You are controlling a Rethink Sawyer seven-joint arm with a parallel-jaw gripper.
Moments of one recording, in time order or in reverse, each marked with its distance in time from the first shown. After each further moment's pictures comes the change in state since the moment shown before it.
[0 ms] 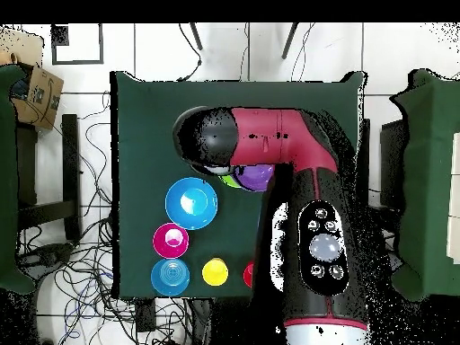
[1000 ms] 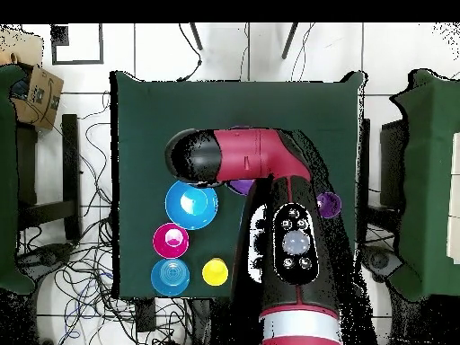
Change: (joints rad) arm 0.065 0.047 -0.063 0.072 0.006 -0.158 0.000
